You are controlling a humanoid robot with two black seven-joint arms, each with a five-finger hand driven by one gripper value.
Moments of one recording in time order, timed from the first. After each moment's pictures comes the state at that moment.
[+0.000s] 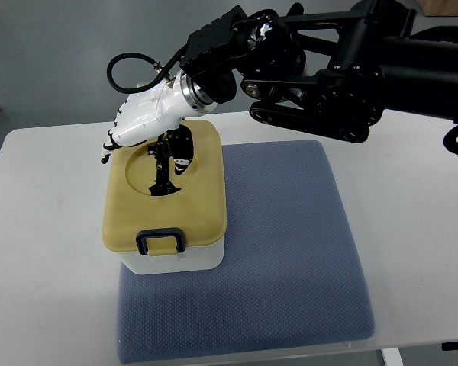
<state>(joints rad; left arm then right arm) 0.06 0.00 -0.09 -0.08 0.02 -0.20 0.11 1.67 -0.06 -0.03 1.04 -1.64 0.38 0.36</state>
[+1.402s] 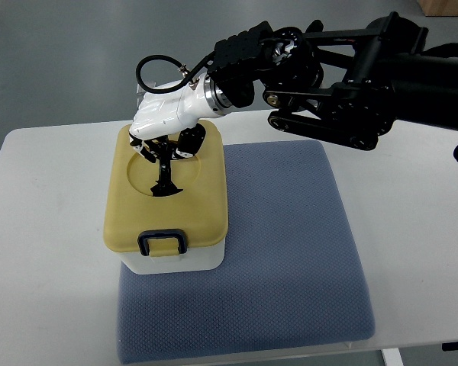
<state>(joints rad) 0.06 0.00 -0.09 -0.08 0.02 -0.20 0.11 1.60 -0.10 -0.03 1.03 -1.66 0.26 0.36</state>
